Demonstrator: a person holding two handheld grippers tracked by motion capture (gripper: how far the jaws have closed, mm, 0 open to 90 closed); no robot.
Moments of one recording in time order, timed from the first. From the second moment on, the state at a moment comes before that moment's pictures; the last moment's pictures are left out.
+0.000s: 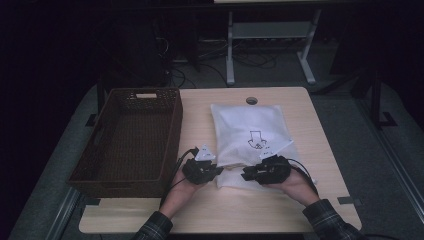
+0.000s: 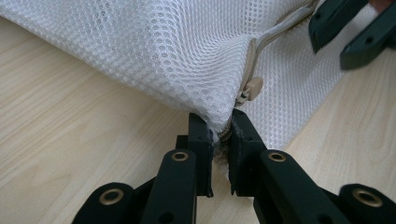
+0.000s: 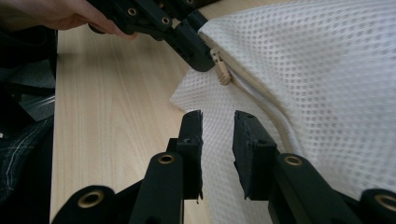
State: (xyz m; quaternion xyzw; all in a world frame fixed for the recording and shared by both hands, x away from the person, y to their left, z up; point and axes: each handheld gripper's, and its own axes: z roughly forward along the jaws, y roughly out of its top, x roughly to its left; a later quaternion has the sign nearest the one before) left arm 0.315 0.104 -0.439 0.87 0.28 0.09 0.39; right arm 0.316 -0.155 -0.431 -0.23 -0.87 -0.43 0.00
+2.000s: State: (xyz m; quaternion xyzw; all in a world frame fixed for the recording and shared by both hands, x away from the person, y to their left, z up) left arm 0.310 0.100 -0.441 0.87 0.27 0.11 0.39; right arm 0.326 -0.111 -0.444 -0.24 -0.88 -0.41 -0.04
